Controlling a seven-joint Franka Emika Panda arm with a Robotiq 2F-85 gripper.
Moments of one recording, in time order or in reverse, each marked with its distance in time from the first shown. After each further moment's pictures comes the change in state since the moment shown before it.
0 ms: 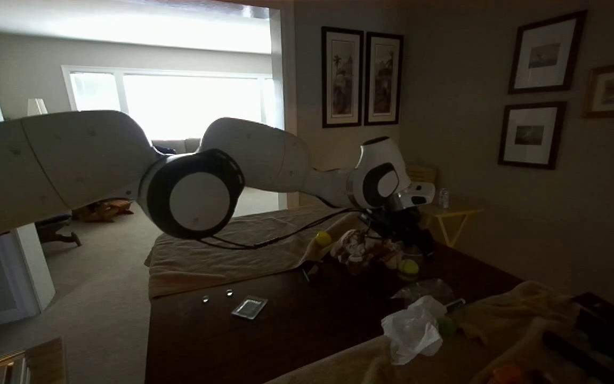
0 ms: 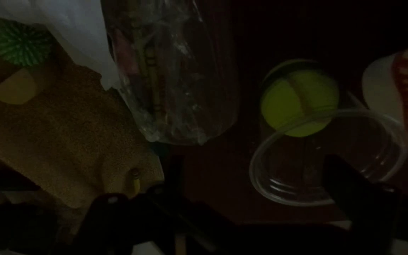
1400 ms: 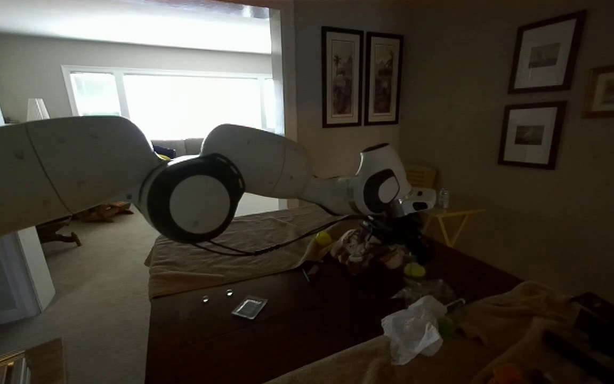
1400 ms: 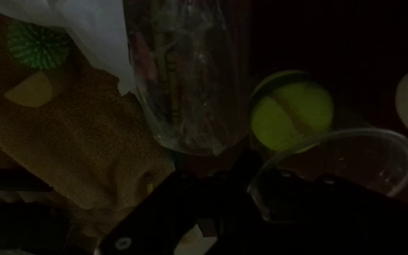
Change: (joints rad) arm 0.007 0.025 -0.048 0.006 0.000 0.009 0.005
